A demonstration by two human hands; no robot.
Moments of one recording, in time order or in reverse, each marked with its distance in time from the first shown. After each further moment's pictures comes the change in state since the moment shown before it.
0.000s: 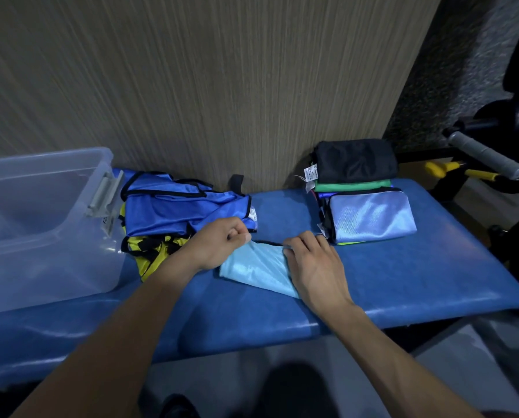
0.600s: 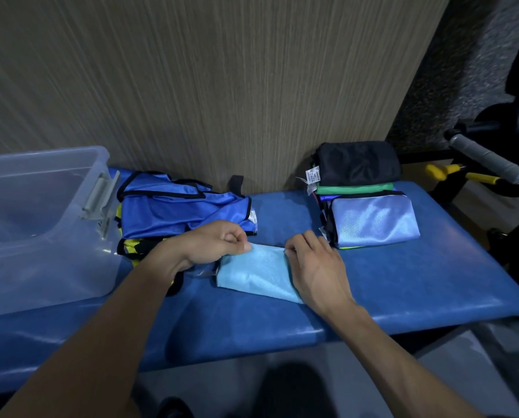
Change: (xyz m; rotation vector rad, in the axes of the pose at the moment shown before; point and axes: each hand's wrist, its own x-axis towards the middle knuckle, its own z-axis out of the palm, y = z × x) left_hand 0.006 0.000 -0.017 -0.269 -0.277 -0.133; right_hand 0.008 -0.001 -0.007 0.025 -0.104 0.057
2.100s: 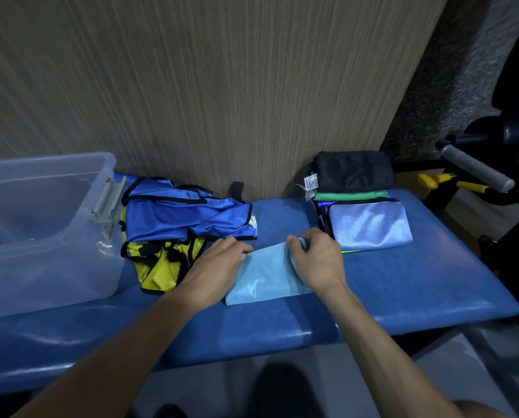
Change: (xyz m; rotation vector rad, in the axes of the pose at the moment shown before) left_hand -0.017 -0.031 0.046 0.651 0.385 0.295; right_hand 0.027 -0.019 -0.027 0.403 -0.087 0.480
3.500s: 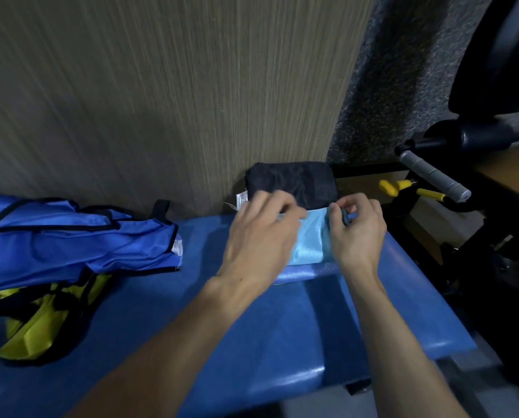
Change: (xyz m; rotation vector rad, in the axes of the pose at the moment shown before) left_hand 0.151 0.170 0.036 0.150 0.594 0.308; right_hand 0.127 0.095 -0.110 0.089 0.560 -0.167
